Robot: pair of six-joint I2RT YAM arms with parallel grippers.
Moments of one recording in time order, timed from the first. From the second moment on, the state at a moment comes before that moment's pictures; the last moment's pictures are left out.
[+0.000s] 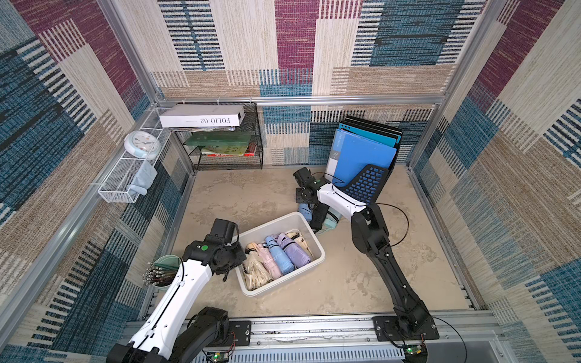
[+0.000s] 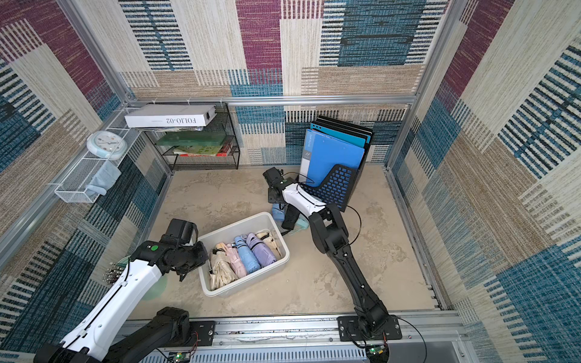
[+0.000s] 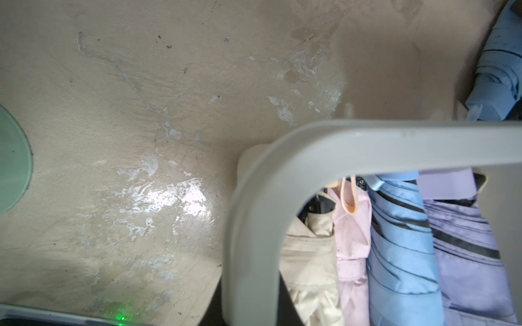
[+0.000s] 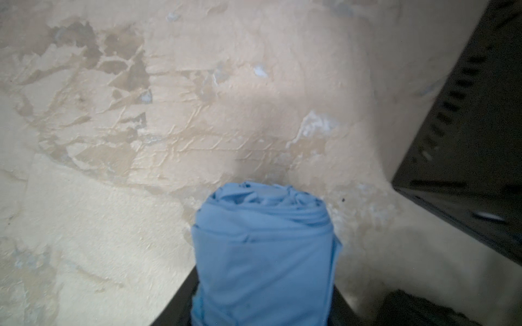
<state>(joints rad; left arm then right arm) -0.20 0.97 0.79 -1.00 0.03 -0.68 0.61 2.54 2.26 -0.73 0.23 0.49</state>
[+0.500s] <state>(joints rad) -0.20 0.99 0.80 -0.98 0.03 -0.68 0.61 2.27 2.21 -0.74 0.35 0.50</state>
